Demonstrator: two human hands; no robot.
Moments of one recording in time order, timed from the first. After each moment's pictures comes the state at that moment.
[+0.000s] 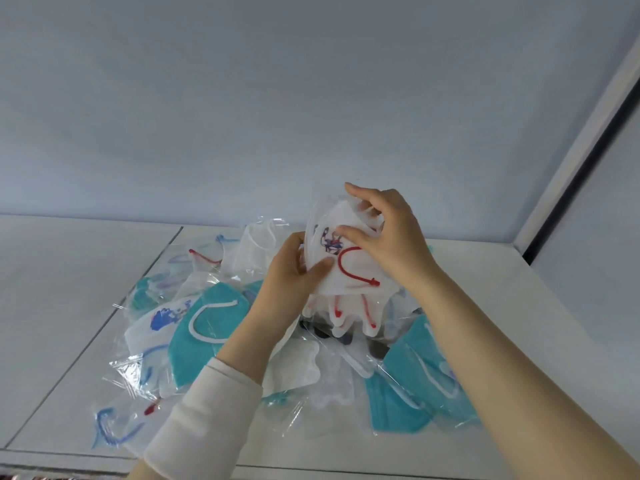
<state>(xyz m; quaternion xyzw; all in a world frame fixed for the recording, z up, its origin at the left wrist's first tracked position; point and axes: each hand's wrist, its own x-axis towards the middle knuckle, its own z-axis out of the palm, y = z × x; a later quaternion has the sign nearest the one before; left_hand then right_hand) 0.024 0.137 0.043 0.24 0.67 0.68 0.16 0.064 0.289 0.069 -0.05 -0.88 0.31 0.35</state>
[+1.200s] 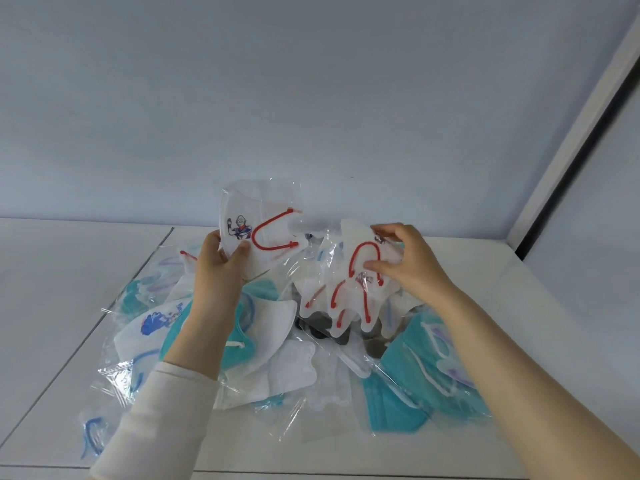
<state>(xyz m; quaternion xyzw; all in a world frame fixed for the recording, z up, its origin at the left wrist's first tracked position) -0.020 0.104 0.036 0.06 0.70 0.71 0.05 0.082 0.328 0.027 -0.16 -0.89 0.37 0.23</state>
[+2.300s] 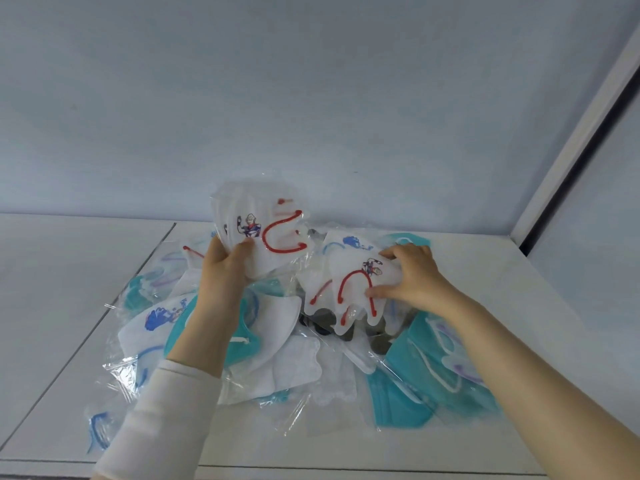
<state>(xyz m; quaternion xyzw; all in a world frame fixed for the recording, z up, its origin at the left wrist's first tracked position) -0.014 0.102 0.036 0.05 0.64 0.76 0.08 0.088 0.330 0.013 -0.21 -0.95 0.20 0.07</state>
